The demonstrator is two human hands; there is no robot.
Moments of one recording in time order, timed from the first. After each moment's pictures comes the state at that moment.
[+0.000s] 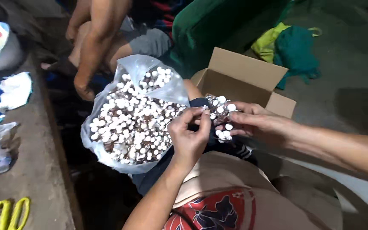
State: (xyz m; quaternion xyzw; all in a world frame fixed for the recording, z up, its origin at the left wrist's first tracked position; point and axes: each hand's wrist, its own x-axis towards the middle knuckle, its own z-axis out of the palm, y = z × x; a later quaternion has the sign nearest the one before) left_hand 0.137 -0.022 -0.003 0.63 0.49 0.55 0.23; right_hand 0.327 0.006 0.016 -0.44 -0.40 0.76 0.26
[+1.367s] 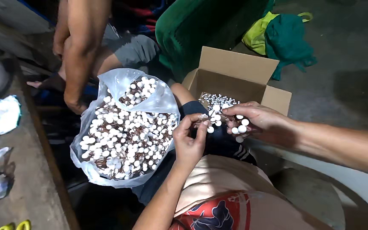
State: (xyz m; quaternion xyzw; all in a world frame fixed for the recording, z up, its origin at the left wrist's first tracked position) left_hand 0.149 -0.014 -0.032 0.63 0.43 0.54 0.35; right_hand 0.341 0.020 0.012 -0.53 -0.28 0.77 0.25
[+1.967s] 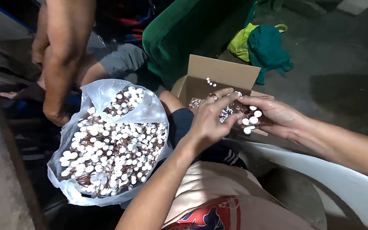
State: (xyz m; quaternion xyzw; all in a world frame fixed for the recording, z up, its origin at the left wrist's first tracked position) left_hand 0.204 0.046 -0.003 0.81 0.36 0.34 0.31; right_hand 0.386 0.023 0.010 -0.55 -0.23 0.71 0.38
